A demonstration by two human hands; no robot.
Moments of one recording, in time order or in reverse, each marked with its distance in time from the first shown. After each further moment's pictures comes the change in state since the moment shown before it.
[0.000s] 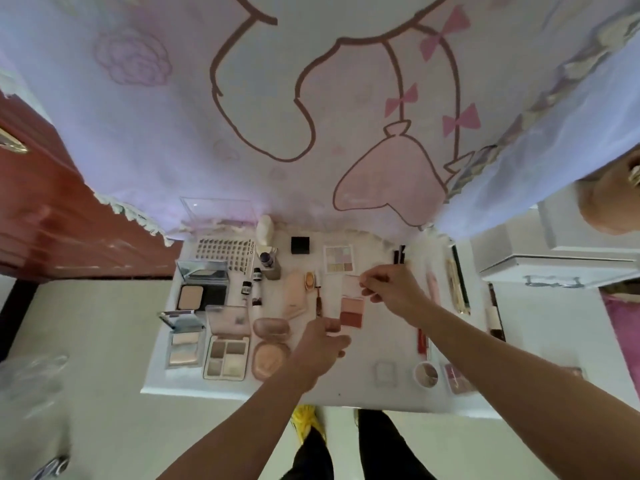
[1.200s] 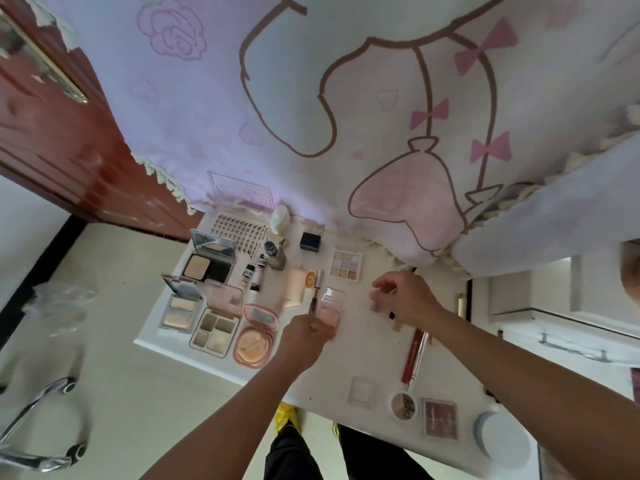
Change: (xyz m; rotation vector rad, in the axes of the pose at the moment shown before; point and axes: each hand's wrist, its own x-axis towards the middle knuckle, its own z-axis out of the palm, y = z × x) left_hand 0.025 -0.011 0.017 0.087 0.306 -0.082; right_hand 0.038 0.005 -0.040 -0.556 -0.207 -0.127
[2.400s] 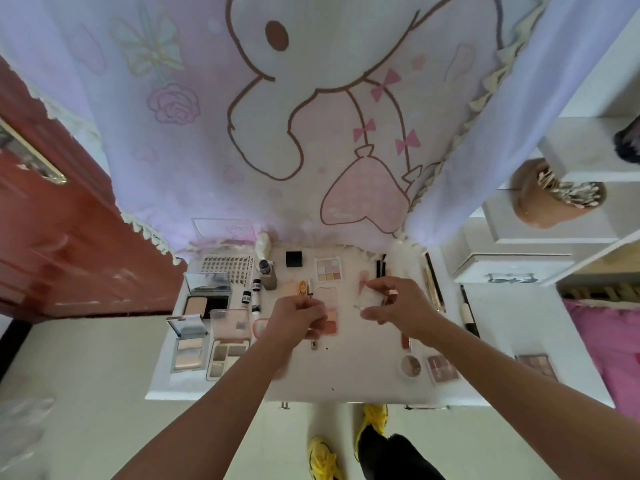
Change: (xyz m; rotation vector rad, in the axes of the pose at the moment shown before) left_hand -0.058 0.021 -0.068 -0.199 -0.225 0.249; right_hand -0.132 -0.048 0.028 0.403 0.215 0.063
